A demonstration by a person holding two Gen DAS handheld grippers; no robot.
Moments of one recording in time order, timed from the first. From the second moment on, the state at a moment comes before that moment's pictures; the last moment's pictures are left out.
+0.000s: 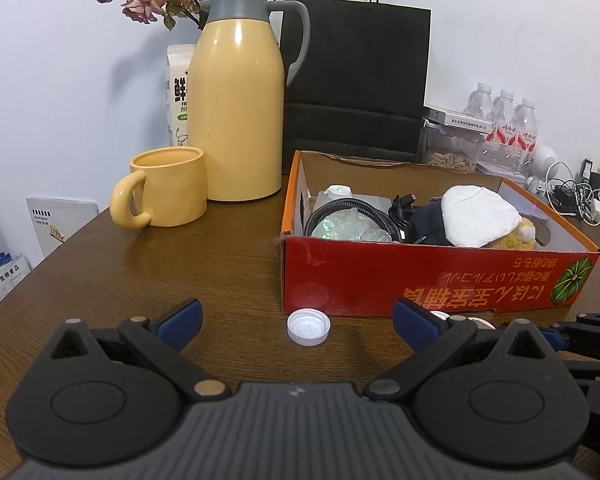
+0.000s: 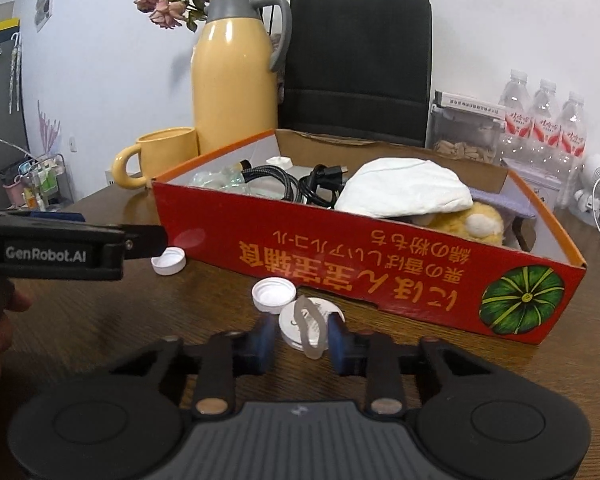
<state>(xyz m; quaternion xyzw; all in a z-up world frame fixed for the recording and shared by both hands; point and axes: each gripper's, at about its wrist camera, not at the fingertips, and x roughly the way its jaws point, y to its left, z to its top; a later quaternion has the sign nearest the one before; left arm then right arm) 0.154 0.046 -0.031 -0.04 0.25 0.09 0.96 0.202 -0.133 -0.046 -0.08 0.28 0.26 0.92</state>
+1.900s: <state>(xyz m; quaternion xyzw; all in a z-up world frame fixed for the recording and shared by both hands) 0.192 0.053 -0.054 -0.03 0.32 0.09 0.94 0.187 -0.156 -0.028 -0.04 0.20 0.22 0.95</state>
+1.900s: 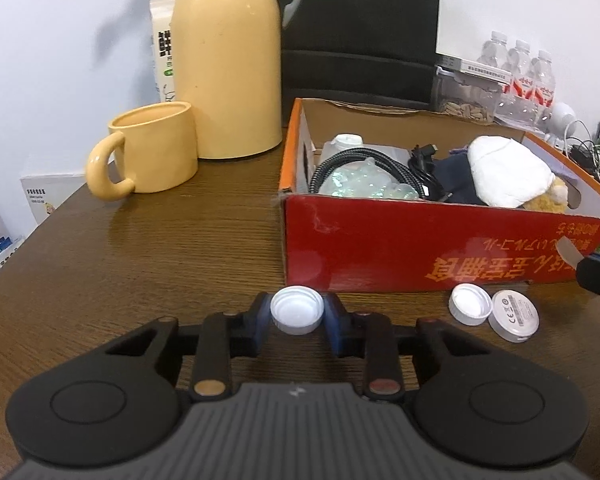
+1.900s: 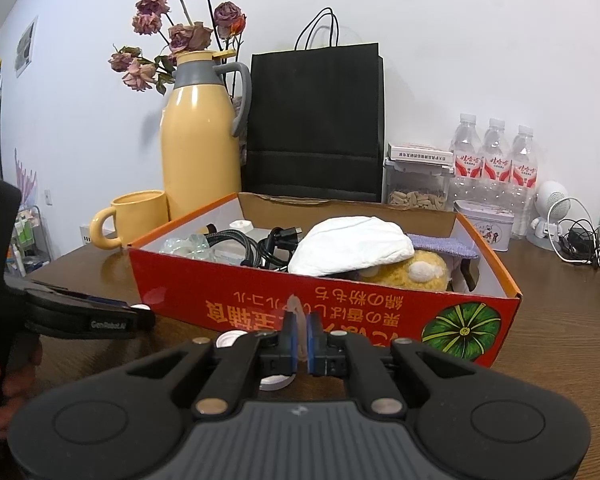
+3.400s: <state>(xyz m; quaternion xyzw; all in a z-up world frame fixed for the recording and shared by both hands) 0.206 0.008 0.031 -0.06 0.15 0.06 0.98 0.237 -0.161 0.025 -0.03 0.11 0.20 0.97</state>
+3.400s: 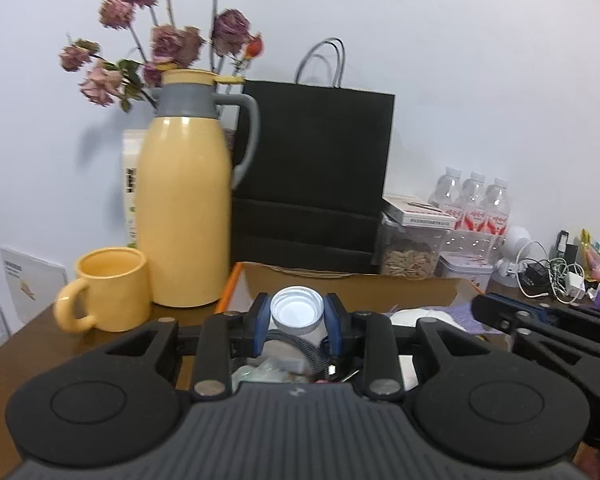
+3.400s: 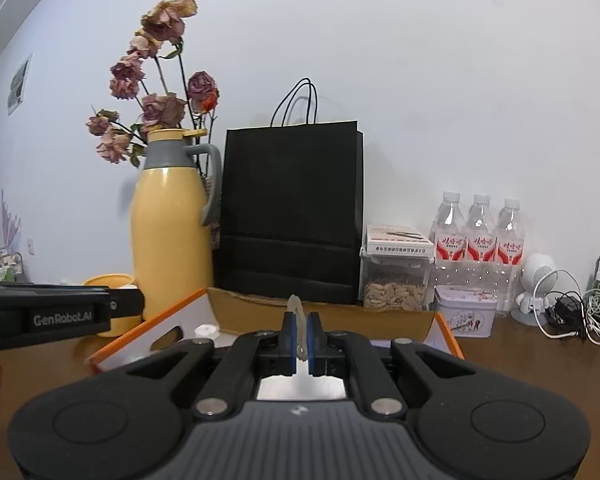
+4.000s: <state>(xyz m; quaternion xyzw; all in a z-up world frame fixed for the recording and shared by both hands) 0.292 0.010 0.013 -0.04 0.18 0.04 0.98 0.334 -0.161 0.002 -0.05 0.16 0.18 0.97</state>
